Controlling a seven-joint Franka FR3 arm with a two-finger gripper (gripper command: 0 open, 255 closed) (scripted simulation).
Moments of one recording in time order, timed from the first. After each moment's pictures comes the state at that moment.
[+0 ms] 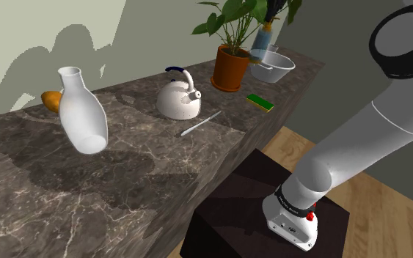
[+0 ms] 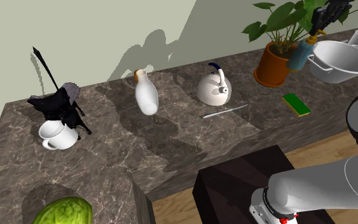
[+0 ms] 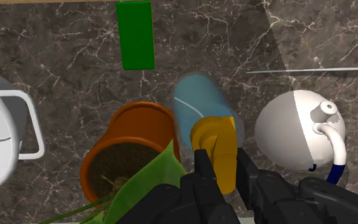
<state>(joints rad) -0.26 -0.14 -0.20 -1.40 -0.01 1.36 -0.48</state>
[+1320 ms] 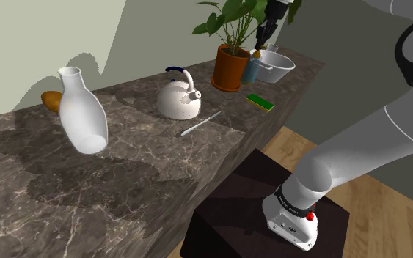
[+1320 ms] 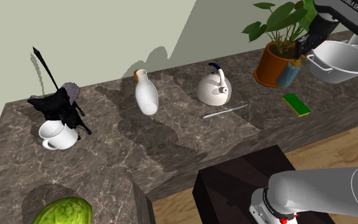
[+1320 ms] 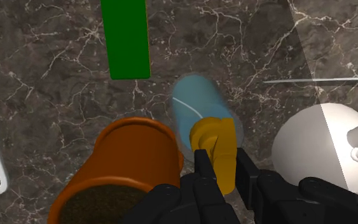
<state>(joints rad) -0.26 -0.26 -0.19 -1.82 -0.03 1.65 -0.47</state>
